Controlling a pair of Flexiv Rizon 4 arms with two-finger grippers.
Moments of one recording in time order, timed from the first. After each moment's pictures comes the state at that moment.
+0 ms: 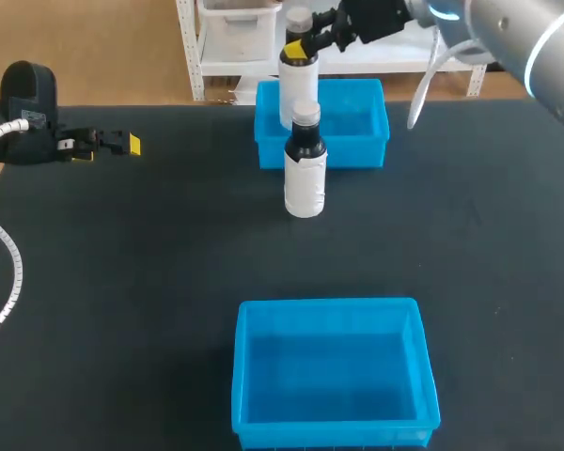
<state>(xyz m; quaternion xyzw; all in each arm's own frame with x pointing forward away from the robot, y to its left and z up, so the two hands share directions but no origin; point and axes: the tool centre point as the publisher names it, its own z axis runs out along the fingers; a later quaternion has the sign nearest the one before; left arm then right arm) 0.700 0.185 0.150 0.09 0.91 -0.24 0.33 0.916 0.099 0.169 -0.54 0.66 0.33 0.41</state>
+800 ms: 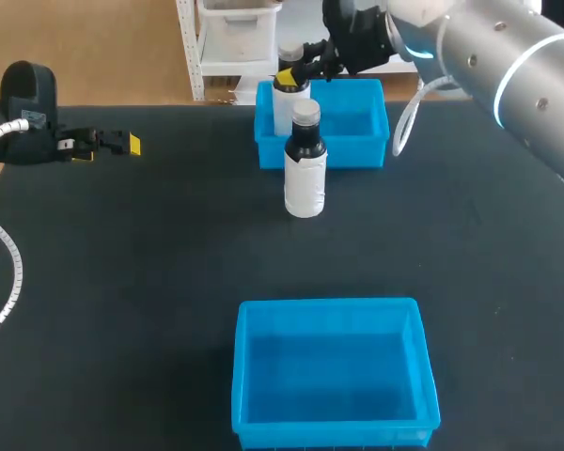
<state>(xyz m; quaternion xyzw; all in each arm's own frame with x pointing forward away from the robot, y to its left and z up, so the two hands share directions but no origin) 0.700 0.185 0.150 0.09 0.91 -0.24 0.33 0.922 0.111 0.120 -0.52 0.68 0.33 0.41</state>
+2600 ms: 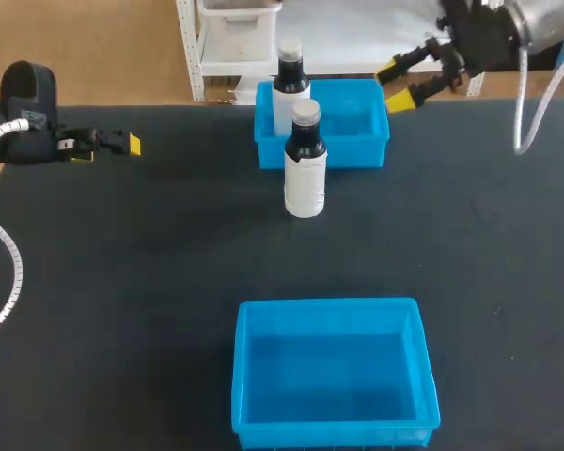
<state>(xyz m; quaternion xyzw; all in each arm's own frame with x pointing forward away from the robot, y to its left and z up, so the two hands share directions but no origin) 0.700 0.185 0.150 0.09 0.91 -0.24 0.33 0.804 -0.032 0.151 -0.58 0.63 0.43 0.30</state>
